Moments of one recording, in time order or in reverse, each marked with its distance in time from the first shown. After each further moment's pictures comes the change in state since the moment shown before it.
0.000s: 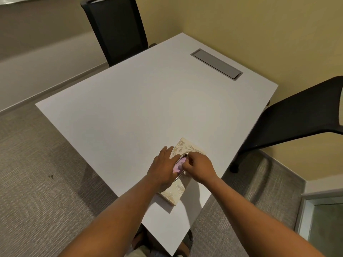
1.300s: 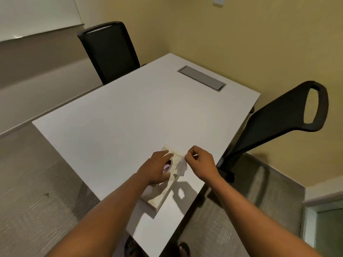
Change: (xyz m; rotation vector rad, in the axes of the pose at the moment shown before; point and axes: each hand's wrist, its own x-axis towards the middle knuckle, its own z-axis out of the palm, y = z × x) left_hand 0.012 0.095 -0.049 -0.041 0.040 0.148; right_hand -0.058 0.054 -0.112 0.491 0.238 -0.038
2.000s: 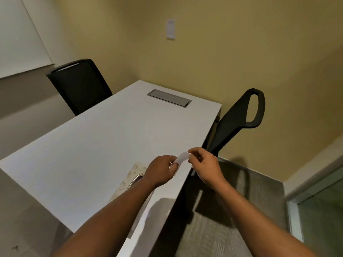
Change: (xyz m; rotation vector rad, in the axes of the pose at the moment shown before) left_hand 0.027 0.105 -0.009 -0.211 0.171 0.002; right_hand -0.032 0.010 -0.075 0.061 0.189 0.006
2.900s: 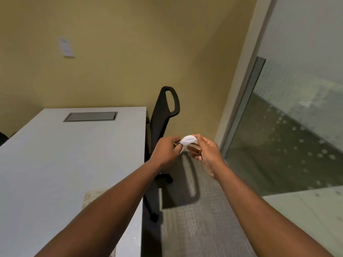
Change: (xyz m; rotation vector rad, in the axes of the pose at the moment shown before) left_hand -0.004 0.161 0.014 -0.226 -0.215 0.558; right_hand -0.122 -0.037 -0.099 0.608 0.622 0.278
